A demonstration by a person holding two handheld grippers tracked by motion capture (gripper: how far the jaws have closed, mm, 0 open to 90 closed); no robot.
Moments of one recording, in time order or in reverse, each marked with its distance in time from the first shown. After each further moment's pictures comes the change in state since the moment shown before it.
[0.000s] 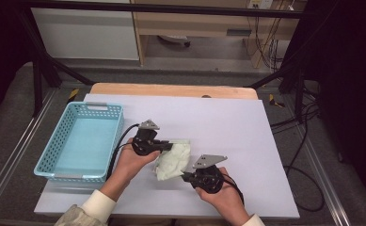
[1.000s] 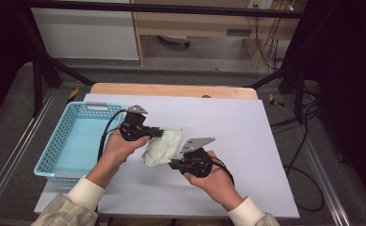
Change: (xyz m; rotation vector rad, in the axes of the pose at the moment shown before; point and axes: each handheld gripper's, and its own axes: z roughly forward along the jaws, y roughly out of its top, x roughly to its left) left arm 0.021 0.031 -0.039 -0.015 0.020 -0.014; right arm 0.004 0.059 0.006 -0.010 0.076 -0.070
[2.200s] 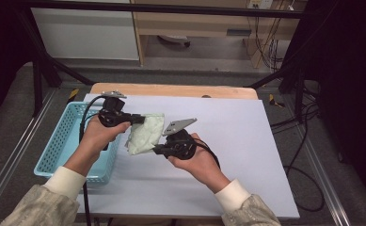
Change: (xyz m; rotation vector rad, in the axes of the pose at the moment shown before) left arm 0.037 0.016 -0.050 -0.019 0.059 -0.051; right arm -0.004 0.057 0.023 -0.016 0.051 -0.056
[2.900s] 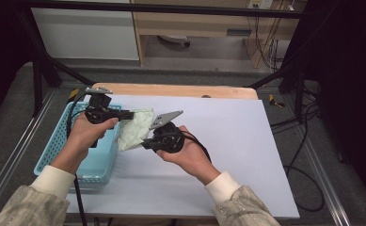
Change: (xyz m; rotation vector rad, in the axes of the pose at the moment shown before) left arm 0.021 -0.002 -0.028 -0.034 0.027 -0.028; right arm 0.006 0.031 0.018 0.000 0.024 -0.050
